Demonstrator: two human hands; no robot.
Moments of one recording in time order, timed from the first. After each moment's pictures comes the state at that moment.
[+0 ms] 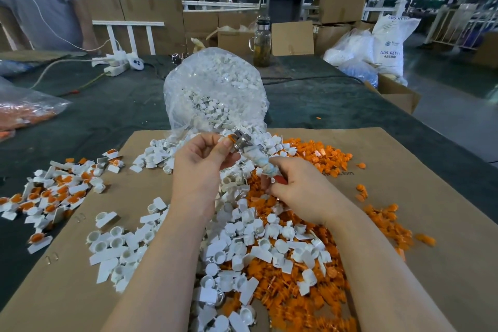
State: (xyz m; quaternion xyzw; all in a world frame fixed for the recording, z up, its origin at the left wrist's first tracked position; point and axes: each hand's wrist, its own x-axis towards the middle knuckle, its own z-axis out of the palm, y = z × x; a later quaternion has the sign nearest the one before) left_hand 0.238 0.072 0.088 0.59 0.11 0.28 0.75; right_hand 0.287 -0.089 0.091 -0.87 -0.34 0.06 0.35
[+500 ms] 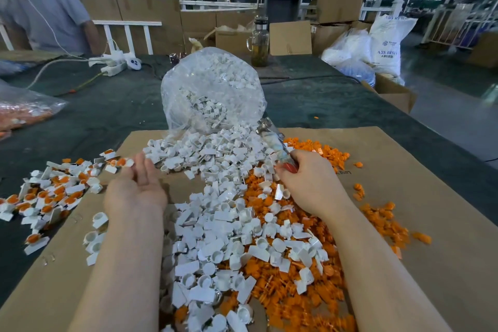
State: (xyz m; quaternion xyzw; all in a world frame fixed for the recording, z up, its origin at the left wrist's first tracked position) left_hand 0.218 0.131 0.090 0.03 0.31 0.38 0.87; right_hand 0.303 -0.094 0.074 -0.92 -0.19 -0.06 0.32
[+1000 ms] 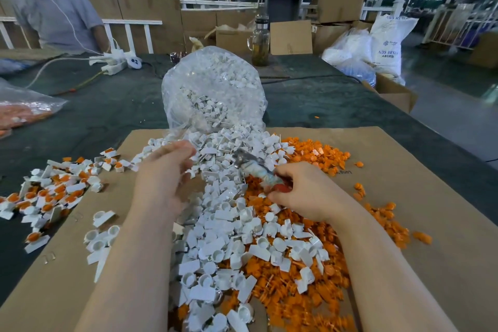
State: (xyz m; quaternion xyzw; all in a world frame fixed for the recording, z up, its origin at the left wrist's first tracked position) left_hand 0.229 0.114 0.090 0.53 0.34 0.21 0.75; right_hand 0.298 -0.098 0.081 -0.91 -0.31 0.07 0.26
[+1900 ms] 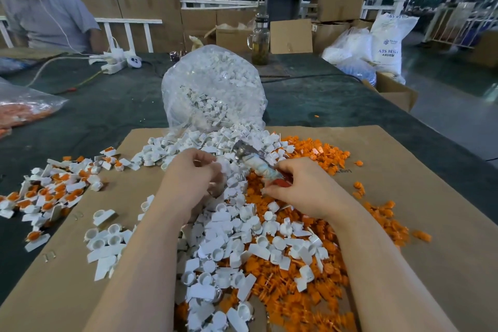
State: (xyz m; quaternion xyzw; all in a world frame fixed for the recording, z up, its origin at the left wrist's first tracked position) left_hand 0.230 0.098 0.082 0.75 0.23 0.13 0.60; right_hand 0.299 -0.098 0.078 -0.90 -0.30 0.06 0.30
